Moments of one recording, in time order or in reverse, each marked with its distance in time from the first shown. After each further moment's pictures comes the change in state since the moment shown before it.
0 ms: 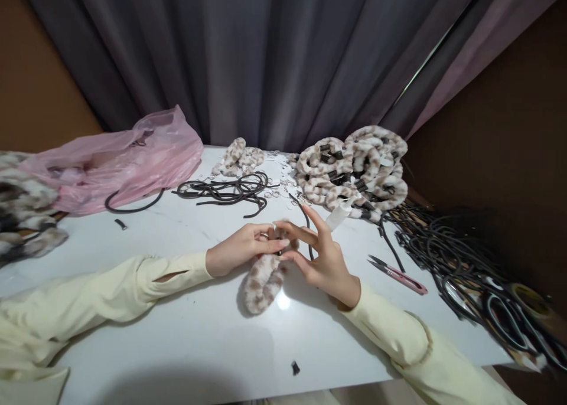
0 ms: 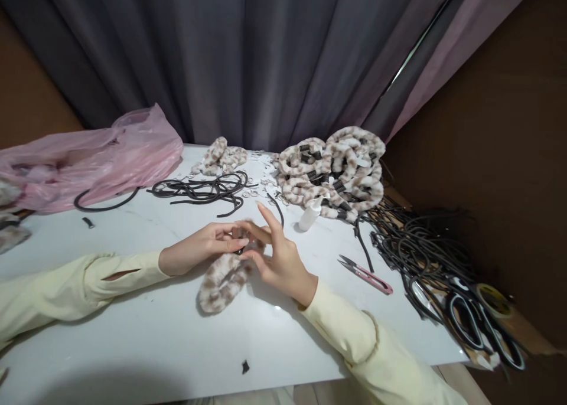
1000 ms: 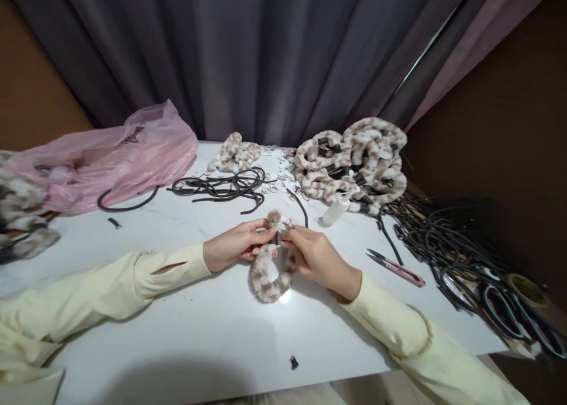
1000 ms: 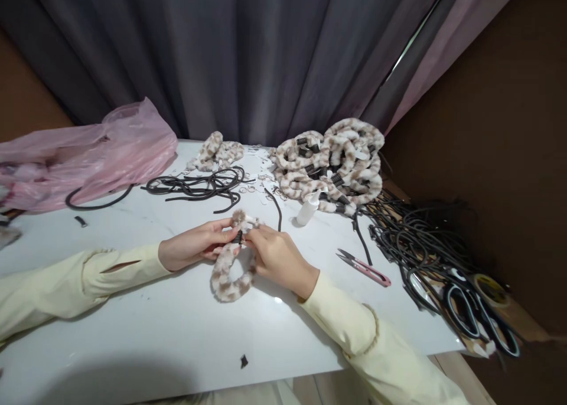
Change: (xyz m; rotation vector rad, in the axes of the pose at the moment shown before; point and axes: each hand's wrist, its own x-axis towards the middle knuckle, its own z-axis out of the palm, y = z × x) left_hand 0.007 -0.011 -0.011 -0.240 -0.038 -0.241; right_hand 0.004 0.010 -0.004 -0.315 -0.292 -0.049
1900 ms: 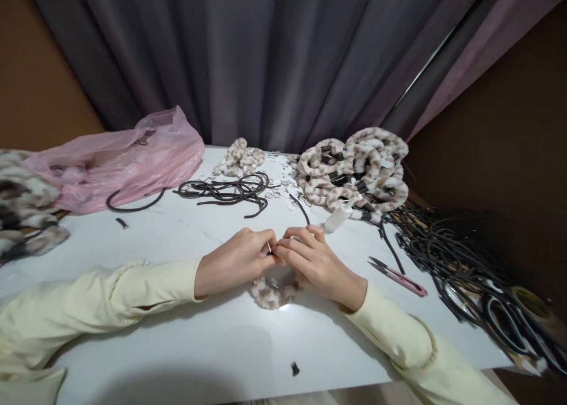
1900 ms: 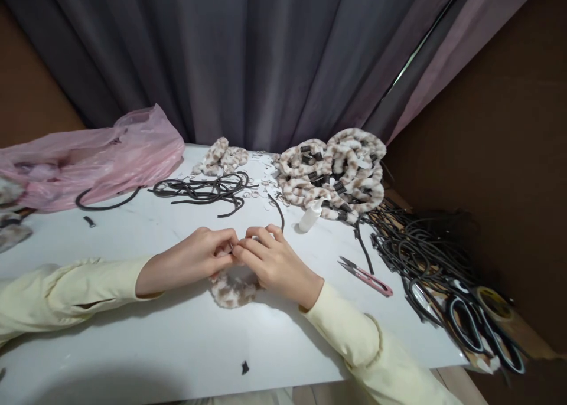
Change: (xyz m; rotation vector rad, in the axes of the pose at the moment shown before) left_hand -0.030 0.020 0.031 1.093 0.279 0.206; right_hand 0.003 -0.012 -0.010 -0.259 0.098 -0.350
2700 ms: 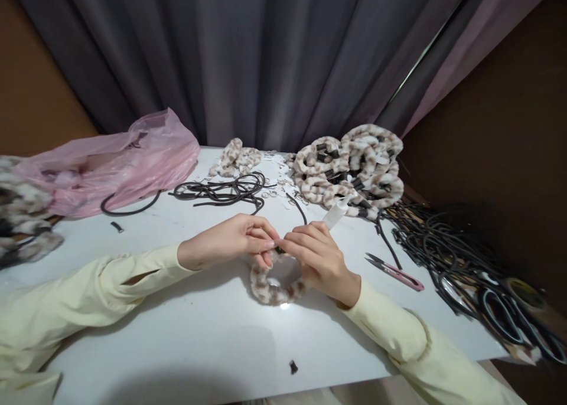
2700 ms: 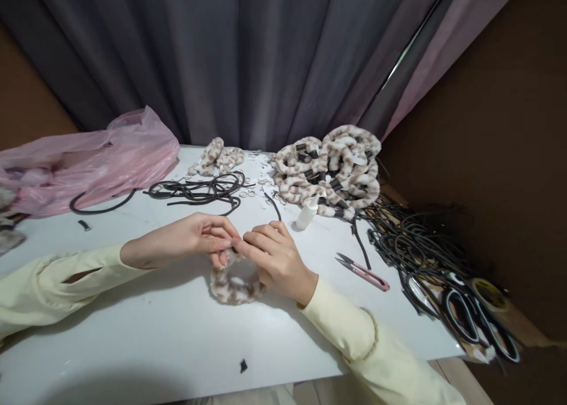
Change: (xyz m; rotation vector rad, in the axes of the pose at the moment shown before) left_hand 0.010 -0.006 -0.021 -0.677 -0.261 -0.109; right_hand -0.006 0.003 0.004 0.110 0.284 0.047
